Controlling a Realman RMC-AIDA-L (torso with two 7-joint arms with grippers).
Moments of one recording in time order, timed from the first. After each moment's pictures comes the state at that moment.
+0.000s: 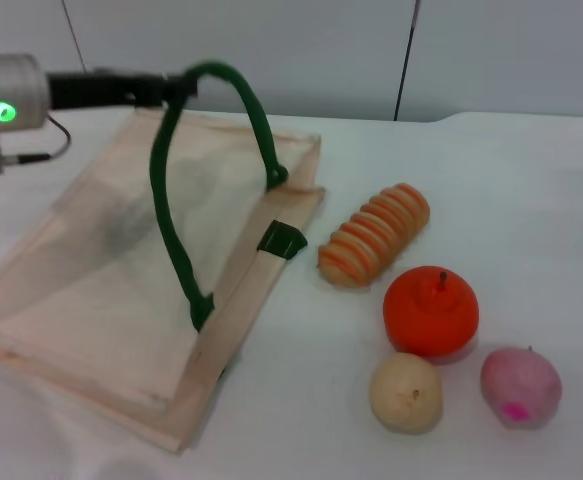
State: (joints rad) left arm -0.99 -1.98 2.86 -0.64 -0.36 1.40 -1.65; right arm 0.58 2.02 0.01 0.04 1.79 1.08 -2.78
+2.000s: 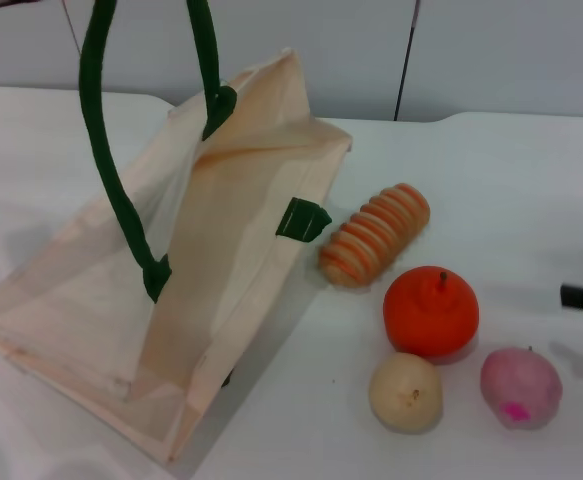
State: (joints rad) left arm -0.90 -1.87 2.86 -0.75 -0.66 1.91 -1.77; right arm 0.58 1.90 -0.26 -0.49 0.72 1.58 -1.85
